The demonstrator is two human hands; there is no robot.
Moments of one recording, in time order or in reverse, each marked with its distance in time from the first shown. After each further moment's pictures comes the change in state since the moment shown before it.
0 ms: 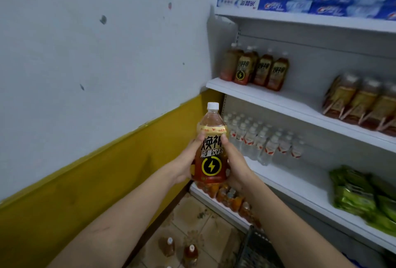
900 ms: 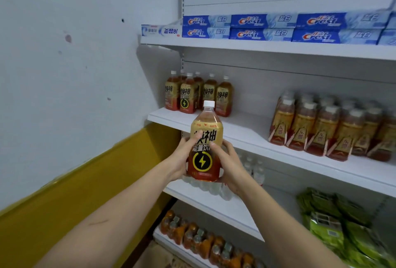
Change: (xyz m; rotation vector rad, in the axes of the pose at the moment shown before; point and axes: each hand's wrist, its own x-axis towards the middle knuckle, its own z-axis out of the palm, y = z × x) left_hand 0.207 0.112 0.183 -0.046 -0.015 0.083; right_hand 0.086 -0.115 -0.227 -0.036 0.231 -0.086
